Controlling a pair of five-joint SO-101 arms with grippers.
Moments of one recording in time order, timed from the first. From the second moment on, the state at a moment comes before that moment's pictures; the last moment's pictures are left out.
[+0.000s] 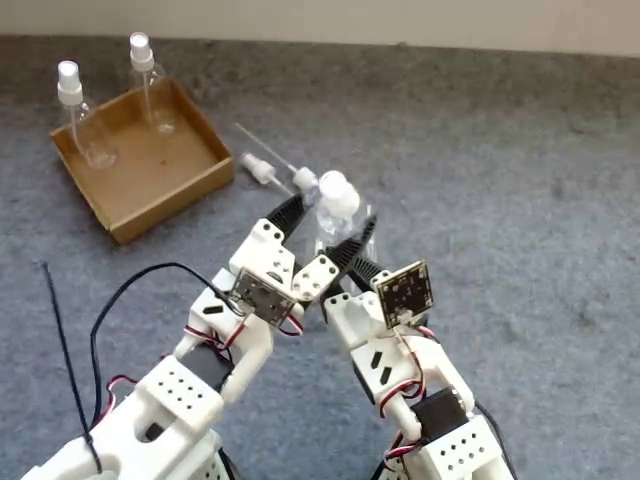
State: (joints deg) left arm 30.5 -54.2 82.6 -28.4 -5.4; right arm -29.5 -95.3 95.8 18.0 0.2
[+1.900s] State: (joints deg) left arm -10.2 17.2 30.5 -30.1 -2.1; right arm -28.7 -95.3 95.8 25.3 0.1
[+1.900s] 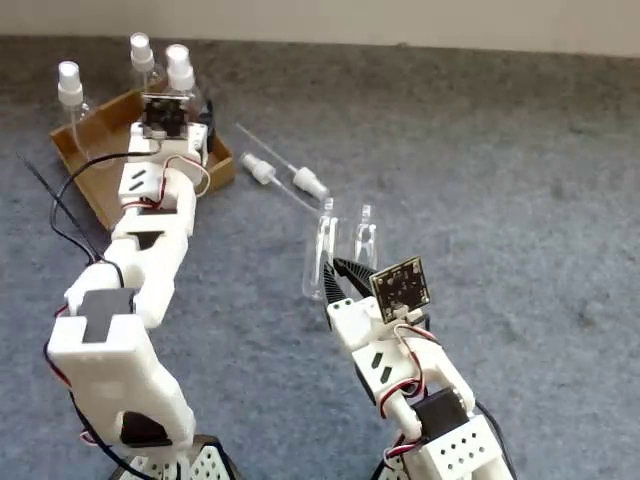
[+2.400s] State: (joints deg) left arm -13.2 30.2 21.8 -30.8 9.9; right arm -28.7 -95.3 95.8 25.3 0.1
